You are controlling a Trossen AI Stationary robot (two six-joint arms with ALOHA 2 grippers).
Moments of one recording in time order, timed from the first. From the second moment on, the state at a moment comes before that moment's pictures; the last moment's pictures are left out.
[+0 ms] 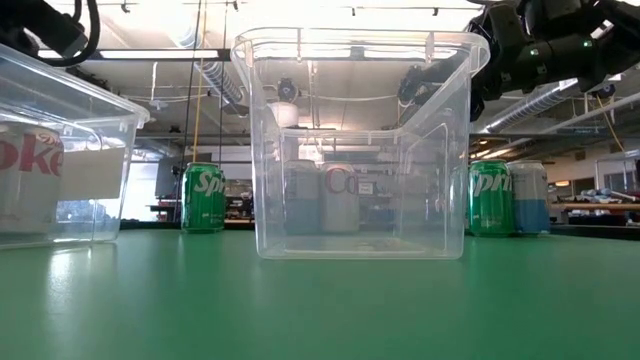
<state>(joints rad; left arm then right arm) -0.58 1.32 1.04 -1.57 0.10 -1.08 -0.20 0.93 0.35 0.45 -0.05 0.16</state>
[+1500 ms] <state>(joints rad) 0.04 1.11 1.16 -1.43 -0.33 -0.45 -0.21 0.93 0.35 0.46 -0.04 0.13</state>
